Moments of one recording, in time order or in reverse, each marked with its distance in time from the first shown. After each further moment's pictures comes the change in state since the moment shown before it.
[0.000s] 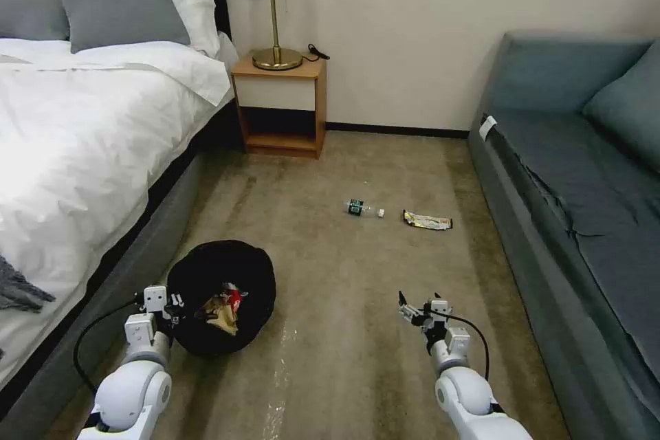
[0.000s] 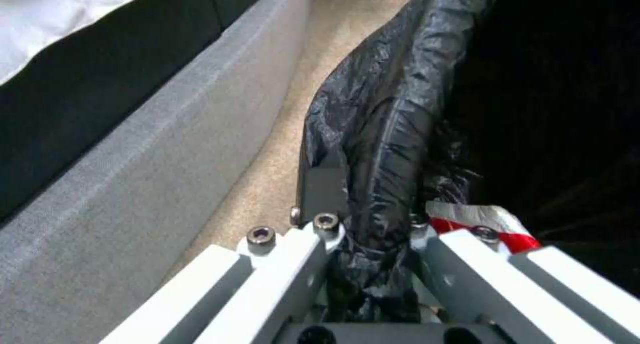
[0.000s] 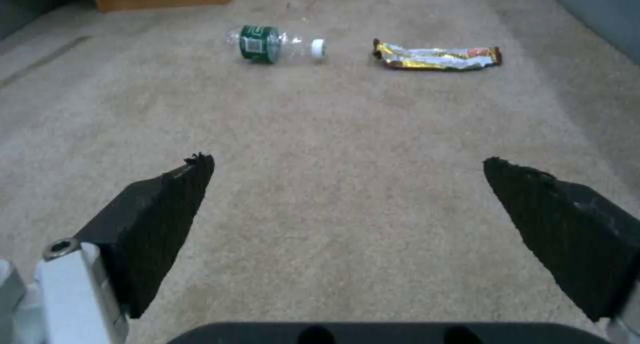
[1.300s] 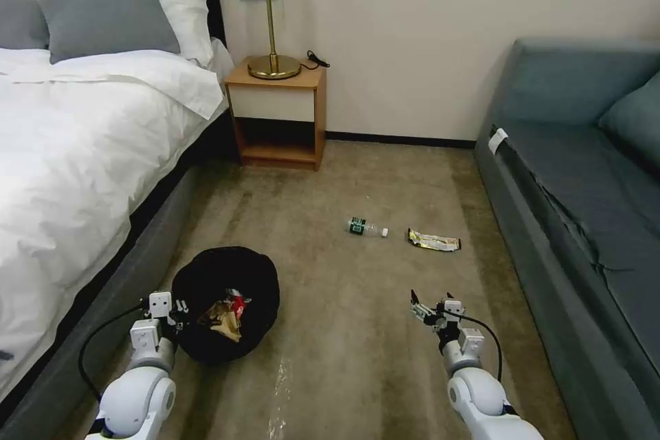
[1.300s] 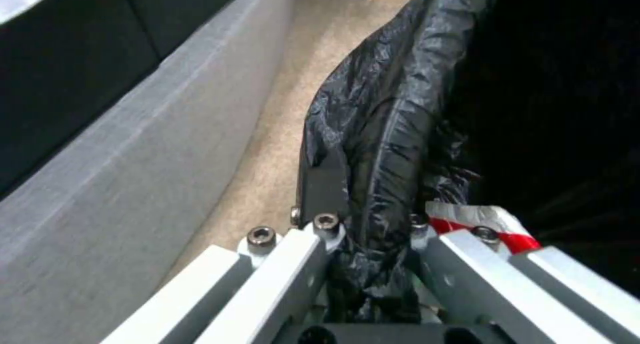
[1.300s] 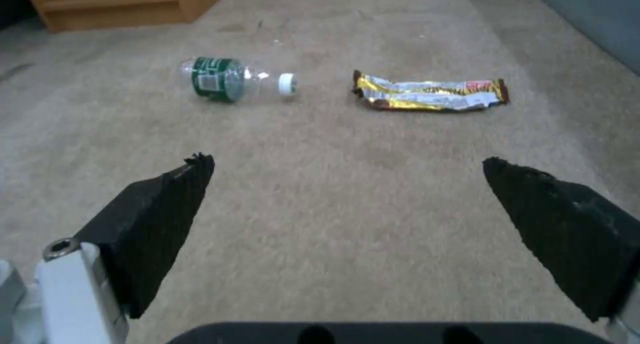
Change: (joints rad) left arm 0.015 -0.011 0.016 0.018 0.016 -0.014 0.003; right arm -0.004 -0.010 0.042 -0.035 0.023 0.027 -0.029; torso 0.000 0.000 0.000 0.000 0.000
